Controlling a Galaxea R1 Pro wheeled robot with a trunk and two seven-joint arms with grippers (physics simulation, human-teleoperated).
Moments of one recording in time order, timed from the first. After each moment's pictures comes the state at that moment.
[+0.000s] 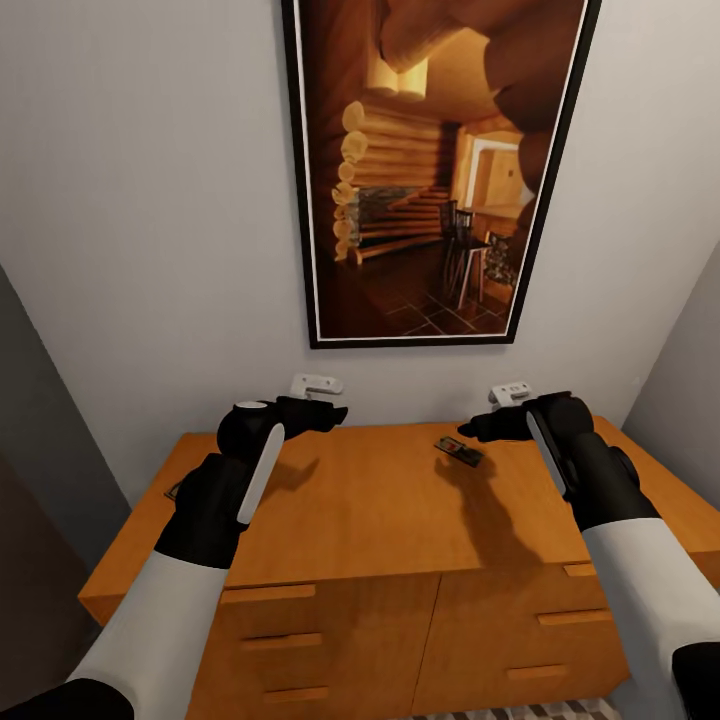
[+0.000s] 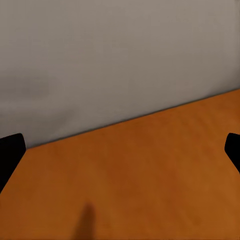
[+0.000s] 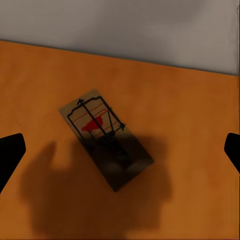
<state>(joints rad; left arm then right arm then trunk) -0.81 -0.14 -0.21 -1.36 0.07 0.93 -0.03 -0.91 -0.17 0.12 -1.16 0.09 1.04 0.37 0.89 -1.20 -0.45</state>
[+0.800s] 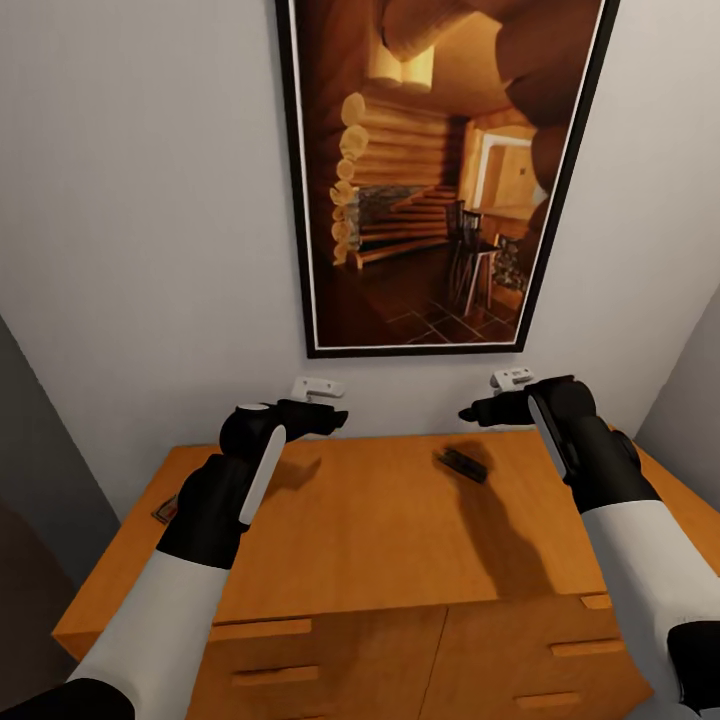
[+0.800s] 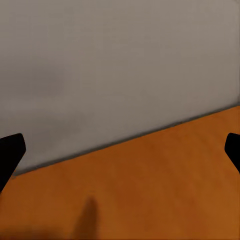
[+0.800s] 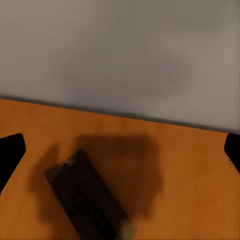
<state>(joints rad) -0.81 -0.14 -0.21 -1.34 0.07 0.92 -0.03 -0.97 -0.18 0.12 -1.15 0.09 1.04 0.37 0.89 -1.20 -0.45</state>
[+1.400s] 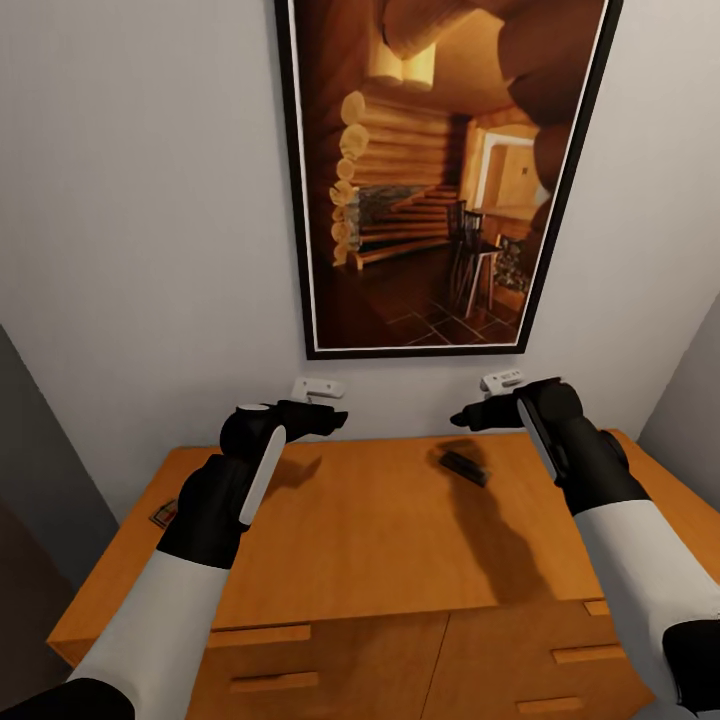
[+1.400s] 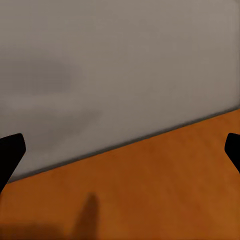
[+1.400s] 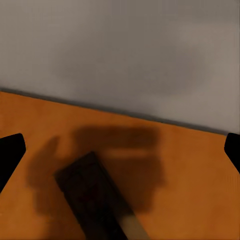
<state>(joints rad) -0.81 -0.14 -0.21 -1.33 0.07 0.92 -0.03 -0.97 -0.16 0.16 -1.13 0.09 1.04 0.37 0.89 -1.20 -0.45</state>
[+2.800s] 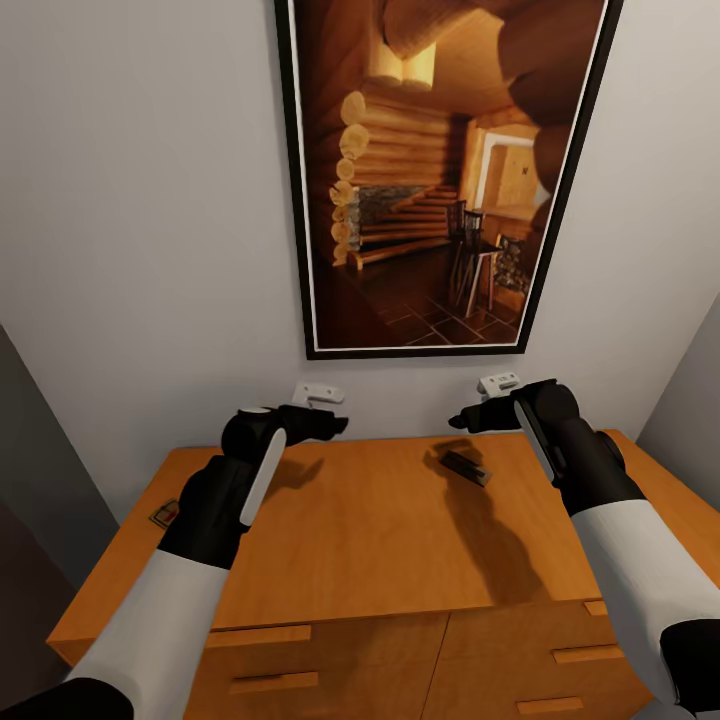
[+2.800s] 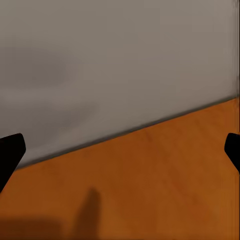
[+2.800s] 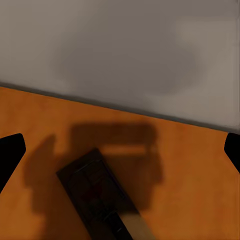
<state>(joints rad) -0.81 -0.14 -0.21 -1.30 0.07 0.92 -0.06 -0.97 -0.16 0.17 -1.12 0.09 1.04 0.37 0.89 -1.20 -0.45</state>
